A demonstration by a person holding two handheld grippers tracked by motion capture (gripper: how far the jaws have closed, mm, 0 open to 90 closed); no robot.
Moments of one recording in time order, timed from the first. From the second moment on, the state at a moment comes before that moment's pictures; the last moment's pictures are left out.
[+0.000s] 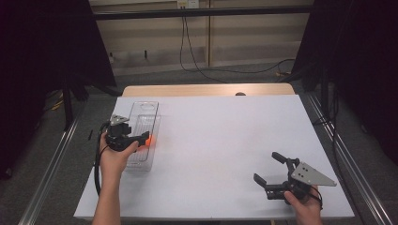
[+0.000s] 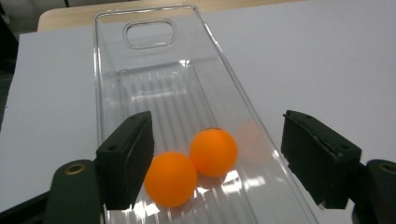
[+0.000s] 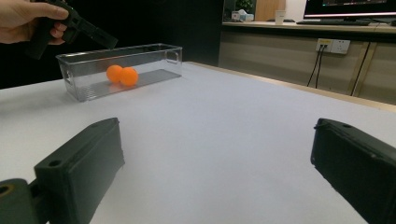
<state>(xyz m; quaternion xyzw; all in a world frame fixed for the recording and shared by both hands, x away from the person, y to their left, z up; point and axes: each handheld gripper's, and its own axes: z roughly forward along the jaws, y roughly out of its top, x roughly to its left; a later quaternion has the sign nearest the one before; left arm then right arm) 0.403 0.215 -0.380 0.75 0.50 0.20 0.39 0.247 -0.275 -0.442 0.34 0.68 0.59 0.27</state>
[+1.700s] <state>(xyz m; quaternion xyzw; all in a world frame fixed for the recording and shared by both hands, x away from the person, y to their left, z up) 0.346 0.206 -0.405 0.74 0.39 0.19 0.52 0.247 -0.275 -0.442 0.34 0.68 0.59 0.27</state>
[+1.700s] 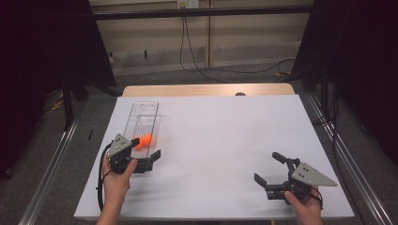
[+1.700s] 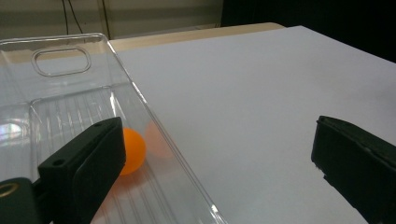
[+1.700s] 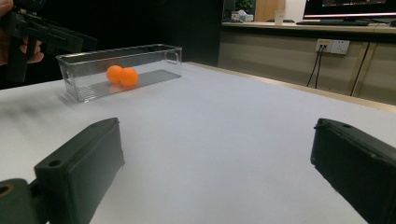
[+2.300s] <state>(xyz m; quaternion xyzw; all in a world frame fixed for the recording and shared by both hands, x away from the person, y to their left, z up) 0.332 0.209 -0.416 0.74 0.37 0.18 0.53 0.247 -0.275 -0.442 0.34 0.68 0.59 0.27</state>
